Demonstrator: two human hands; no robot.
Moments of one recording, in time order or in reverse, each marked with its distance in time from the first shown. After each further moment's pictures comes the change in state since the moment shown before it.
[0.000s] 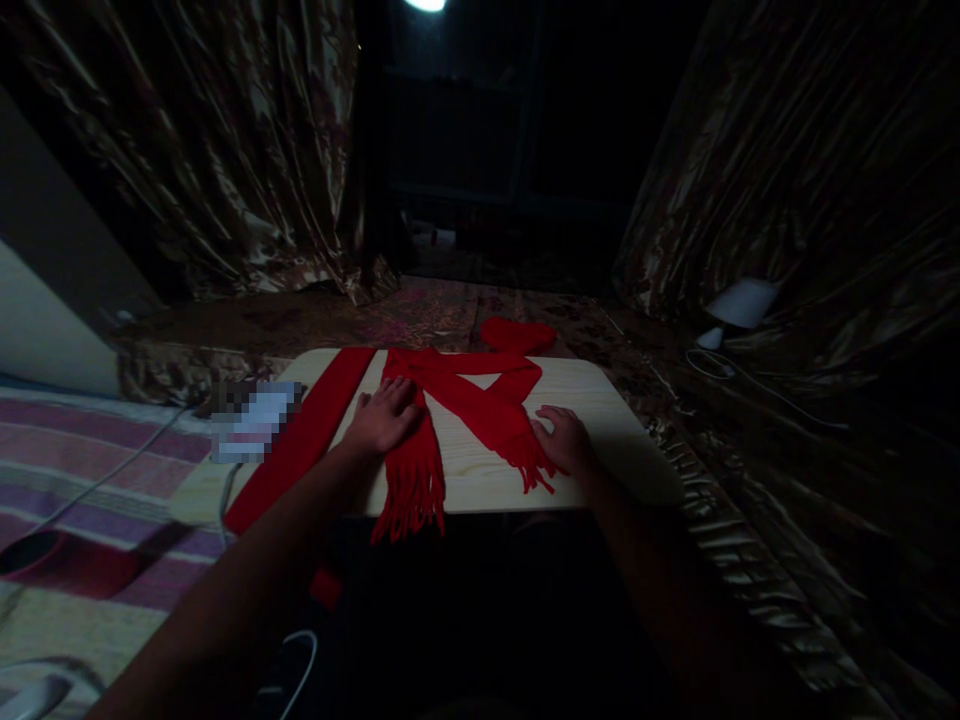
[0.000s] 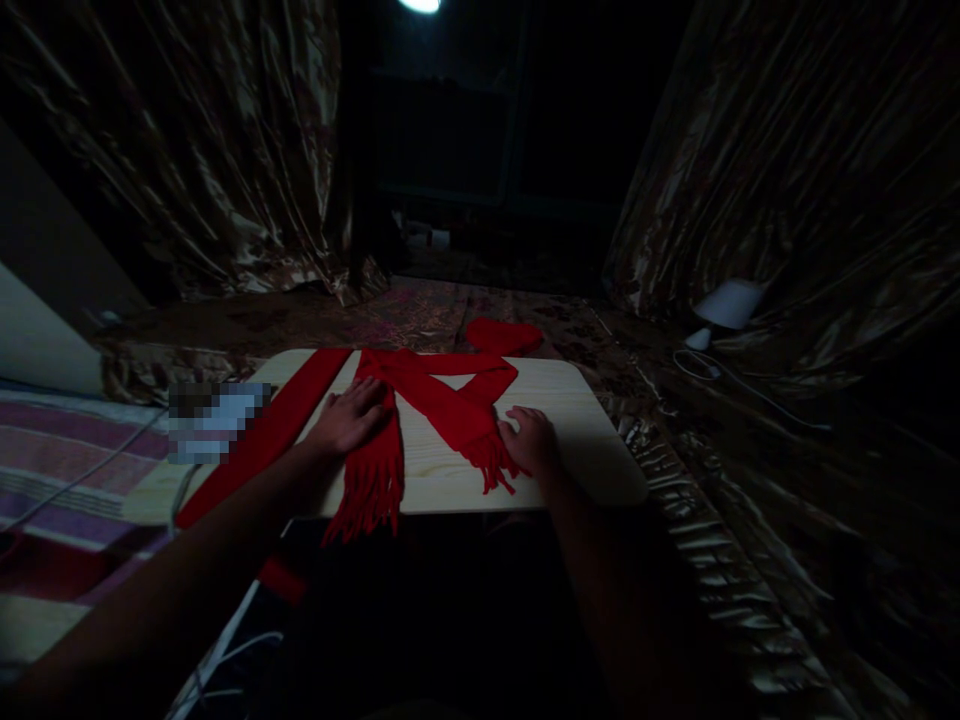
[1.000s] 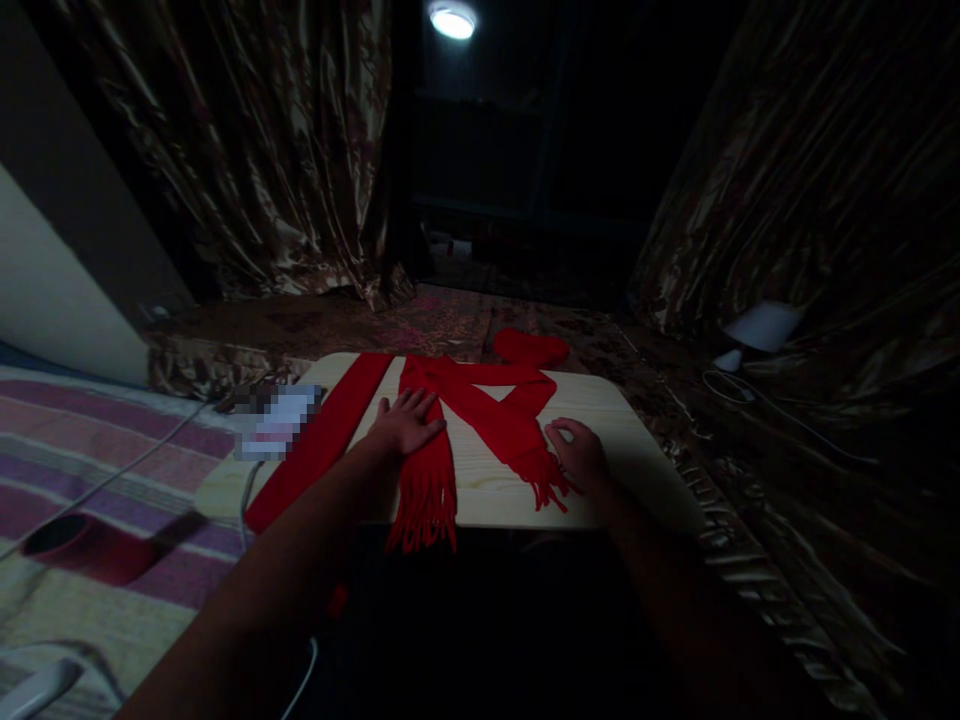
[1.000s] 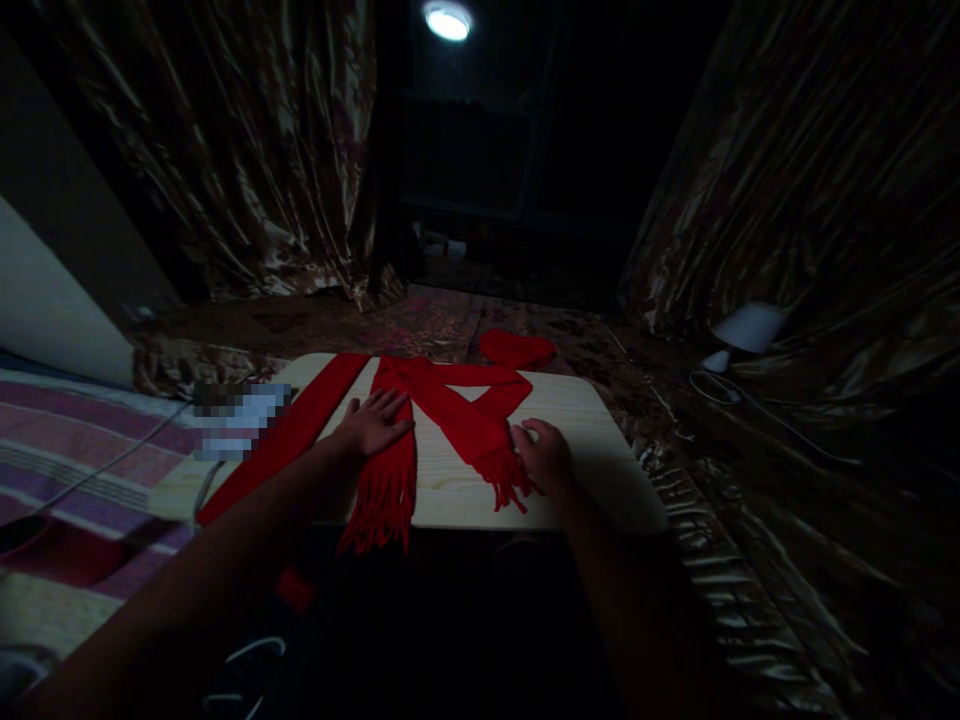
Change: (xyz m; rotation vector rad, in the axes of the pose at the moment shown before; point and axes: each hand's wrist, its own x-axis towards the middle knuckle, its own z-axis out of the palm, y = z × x) left_hand 0.013 0.008 0.003 0.058 -0.141 -0.009; right_hand 0.010 -0.007 -0.001 0.191 0.082 0.148
